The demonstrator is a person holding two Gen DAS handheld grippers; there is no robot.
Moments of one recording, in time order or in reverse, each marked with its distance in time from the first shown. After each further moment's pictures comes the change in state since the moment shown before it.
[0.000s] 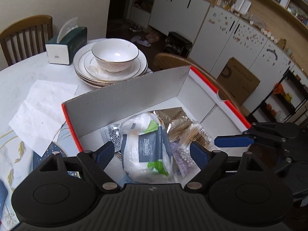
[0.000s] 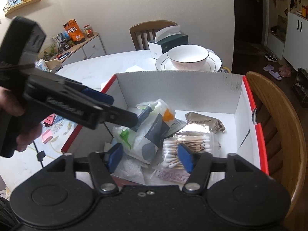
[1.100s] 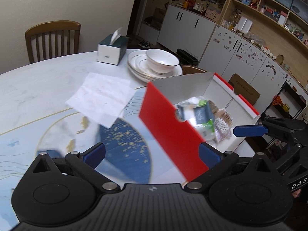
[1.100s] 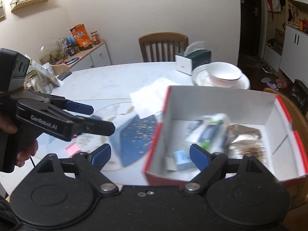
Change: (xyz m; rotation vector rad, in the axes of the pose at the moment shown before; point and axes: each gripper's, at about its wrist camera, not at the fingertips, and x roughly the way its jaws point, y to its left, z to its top) left arm -0.110 0.125 -0.083 -0.028 -0.112 0.000; right arm 0.013 0.144 0.006 -0.004 -0.065 -0.054
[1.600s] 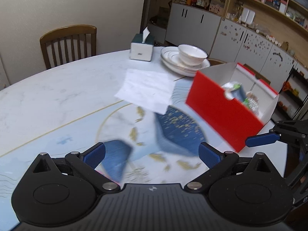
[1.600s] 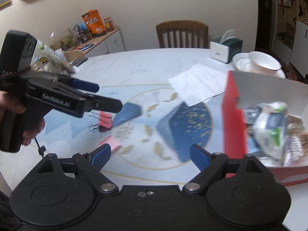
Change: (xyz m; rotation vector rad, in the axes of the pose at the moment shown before) left arm -0.040 0.101 -0.027 0.095 0.009 0.072; right arm 0.052 0.109 -0.013 -0.011 0.070 0.031
